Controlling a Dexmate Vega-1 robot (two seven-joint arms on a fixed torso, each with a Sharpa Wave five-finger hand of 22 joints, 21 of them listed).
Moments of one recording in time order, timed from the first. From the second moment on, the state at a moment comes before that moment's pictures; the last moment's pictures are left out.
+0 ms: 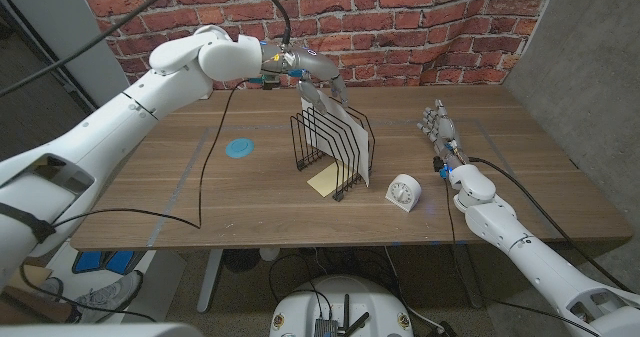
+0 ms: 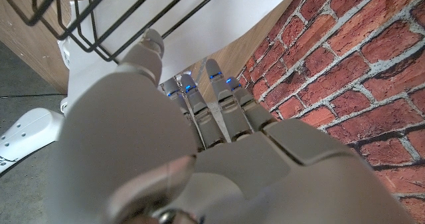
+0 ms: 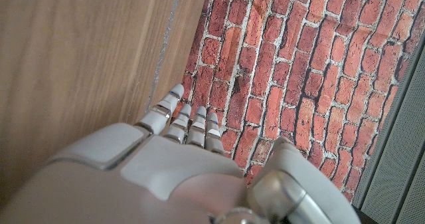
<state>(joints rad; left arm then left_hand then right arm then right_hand) 0.28 0.79 0.63 -1.78 0.49 -0.45 -0.60 1.11 -0.05 0.33 -0.16 0.19 0.77 -0.21 0.19 0.17 0.72 -0.19 0.20 0.17 0.73 -0.08 0.20 0.17 0.39 -0.04 0.19 0.17 -0.90 -0.51 -0.35 -1.34 0.59 0.31 -0.12 0.06 0.09 0.26 0.13 0.25 0.11 0.03 0.19 0.17 0.15 0.00 0.19 0.19 0.05 -0.02 0.20 0.32 0.30 -0.02 0.19 0.17</state>
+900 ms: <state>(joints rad) 0.25 0.77 0.66 -1.74 0.53 -0.46 -0.57 1.10 -0.01 0.37 -0.17 0.19 0.86 -0.17 0.19 0.17 0.88 -0.20 0.20 0.17 0.84 -0.11 0.18 0.17 0.46 -0.05 0.19 0.17 -0.90 -0.51 -0.34 -1.34 0.59 0.30 -0.13 0.06 0.09 0.27 0.13 0.25 0.12 0.02 0.19 0.17 0.15 0.00 0.19 0.19 0.05 -0.02 0.20 0.31 0.30 -0.02 0.19 0.17</state>
